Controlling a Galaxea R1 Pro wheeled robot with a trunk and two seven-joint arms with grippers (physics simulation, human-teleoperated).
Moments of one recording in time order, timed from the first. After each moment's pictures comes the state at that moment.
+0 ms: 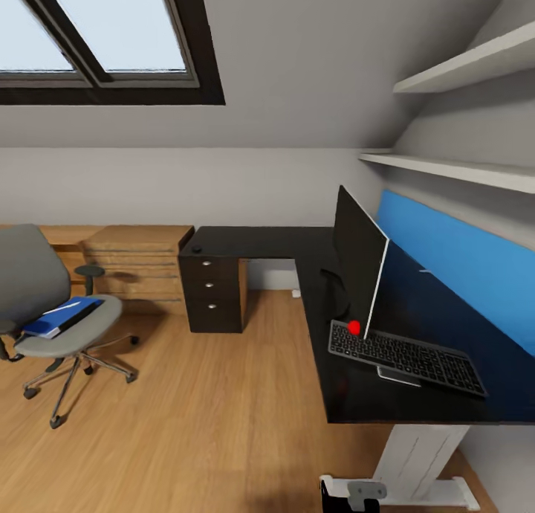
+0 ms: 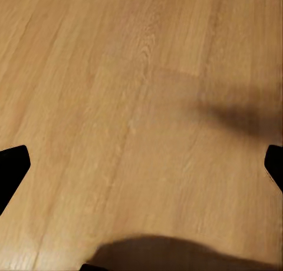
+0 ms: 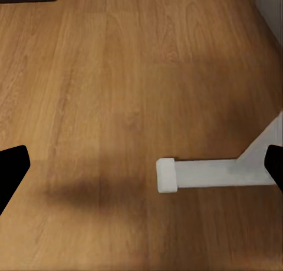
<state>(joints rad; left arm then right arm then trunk) -0.09 -0.04 -0.07 -0.30 0.26 -0.43 0.07 -0.37 0.10 -0.05 -0.11 0.07 -0.55 -0.10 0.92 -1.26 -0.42</state>
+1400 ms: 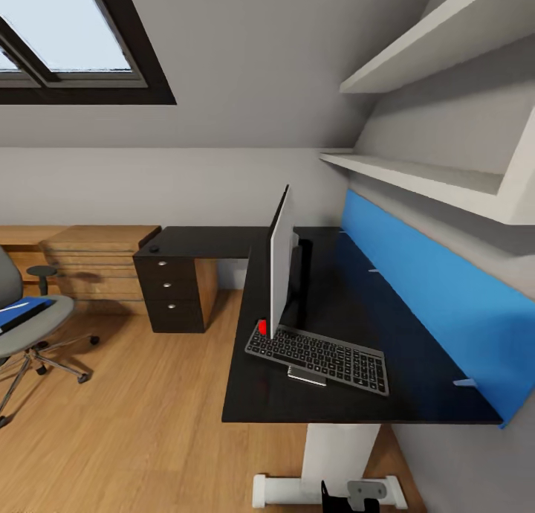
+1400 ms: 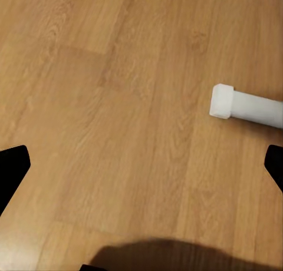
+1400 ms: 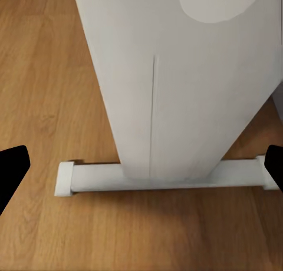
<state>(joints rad) -0.09 -0.04 -0.07 -0.30 0.26 -0.43 0.07 -0.37 0.10 -0.05 -0.11 0.08 -0.55 -0.10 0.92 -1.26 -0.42</state>
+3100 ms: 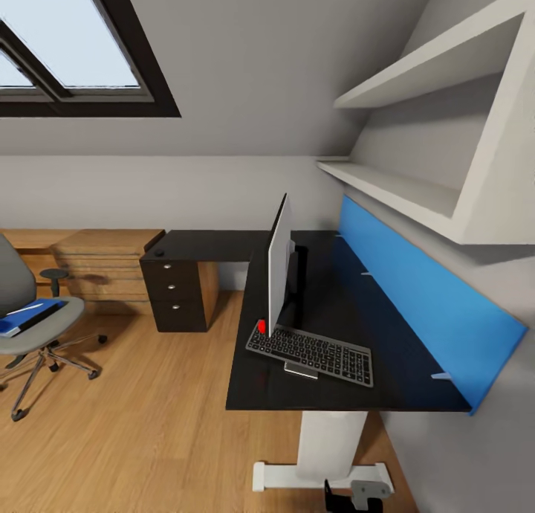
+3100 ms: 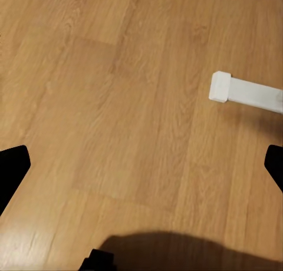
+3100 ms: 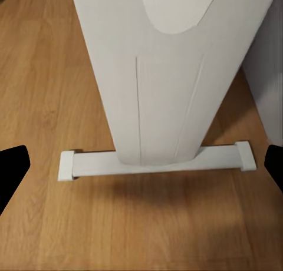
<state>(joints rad) -0.09 -0.04 -0.07 -0.30 0.26 -0.42 0.08 -0.37 0.09 -0.06 -0.11 0.07 -0.55 -0.10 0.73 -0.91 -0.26</state>
